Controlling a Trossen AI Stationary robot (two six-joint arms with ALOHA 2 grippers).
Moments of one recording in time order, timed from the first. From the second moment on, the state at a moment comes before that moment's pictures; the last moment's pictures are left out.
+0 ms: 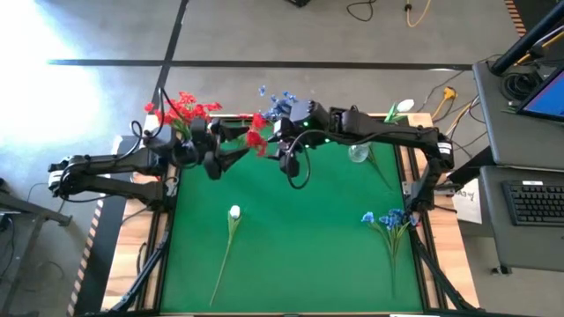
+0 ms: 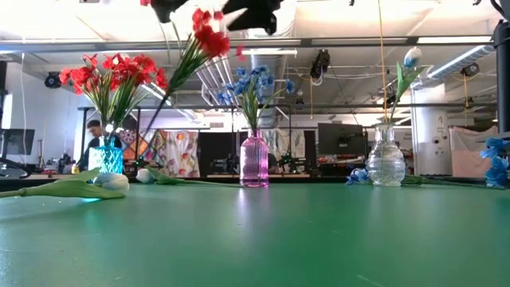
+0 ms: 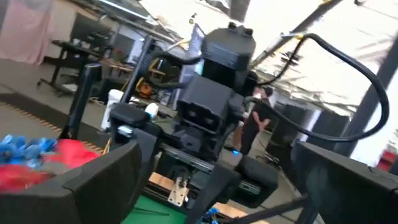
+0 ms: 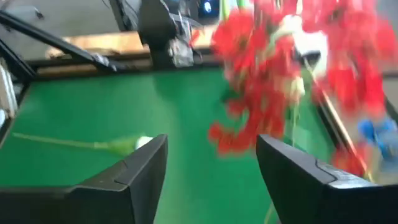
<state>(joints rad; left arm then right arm) 0.16 0.91 0.77 0.36 -0.01 -0.41 -0.18 1.79 1.85 -0.63 -0.12 -0.05</state>
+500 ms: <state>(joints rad) 0.15 0.88 0.77 0.41 -0.01 -0.45 -0.16 1.73 1.33 0.05 -0.10 0.09</state>
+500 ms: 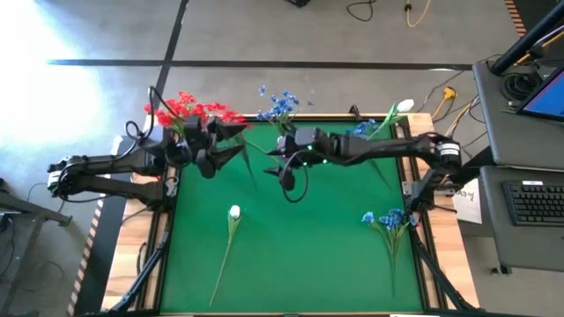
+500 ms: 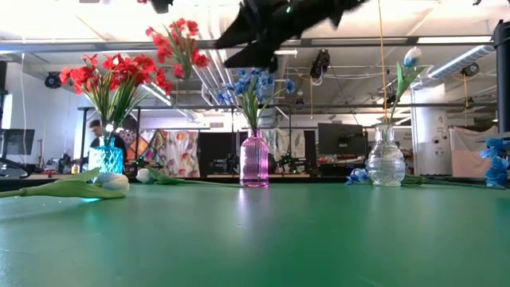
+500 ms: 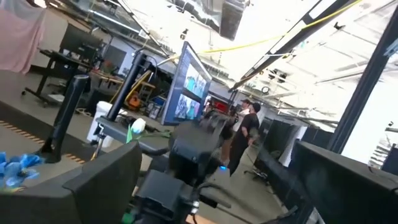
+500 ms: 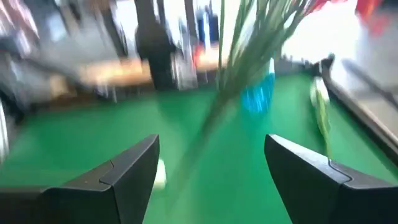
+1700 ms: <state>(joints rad) 0.09 0.98 0.77 0.69 0.35 -0.46 -0.14 1.95 1.40 0.36 -0.03 0.09</state>
